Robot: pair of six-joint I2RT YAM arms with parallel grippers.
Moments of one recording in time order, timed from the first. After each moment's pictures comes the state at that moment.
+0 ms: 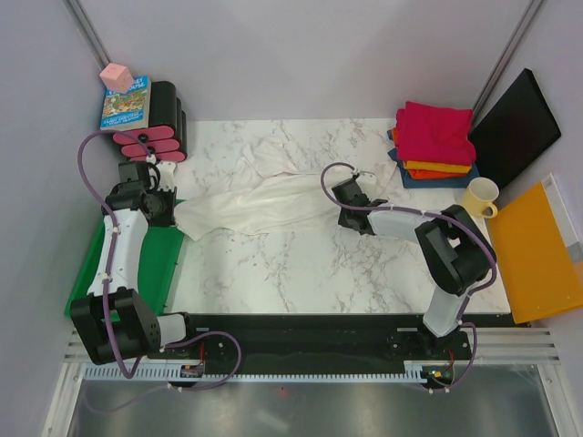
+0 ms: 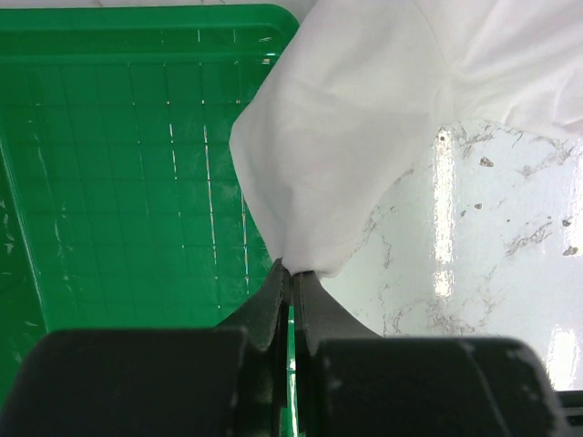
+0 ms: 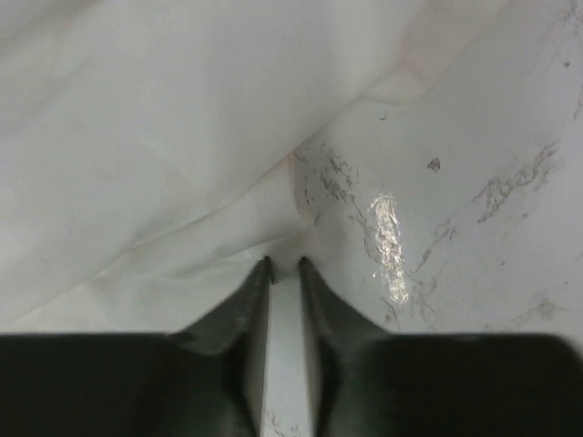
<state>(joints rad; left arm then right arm) 0.21 1.26 1.07 -0.79 0.12 0.28 0.55 1.79 0.99 -0.16 0.42 0.68</state>
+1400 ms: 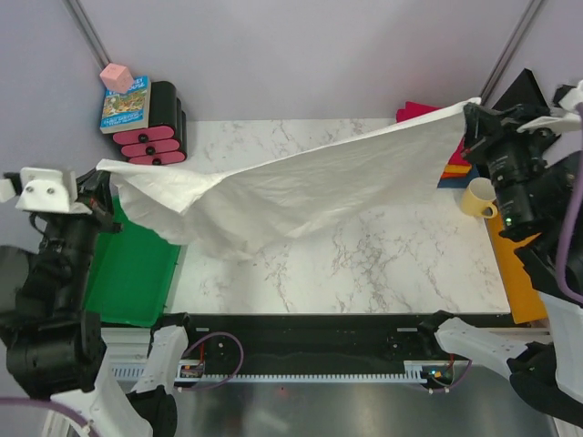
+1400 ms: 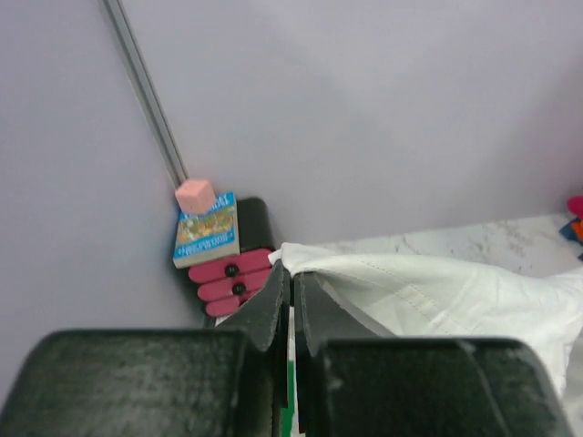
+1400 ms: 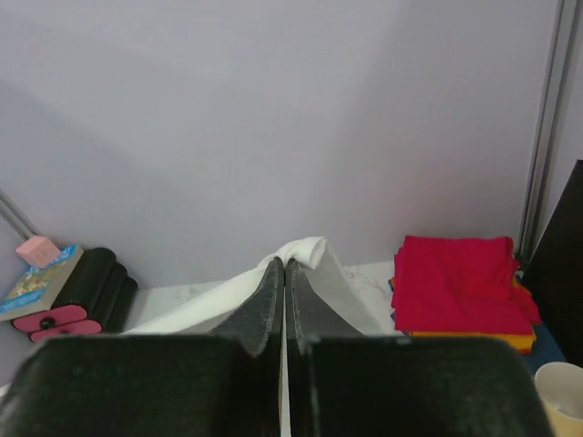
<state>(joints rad) 0.21 0.76 1.77 -0.84 0.24 0.11 0.56 1.00 1.80 -0.59 0.53 0.17</state>
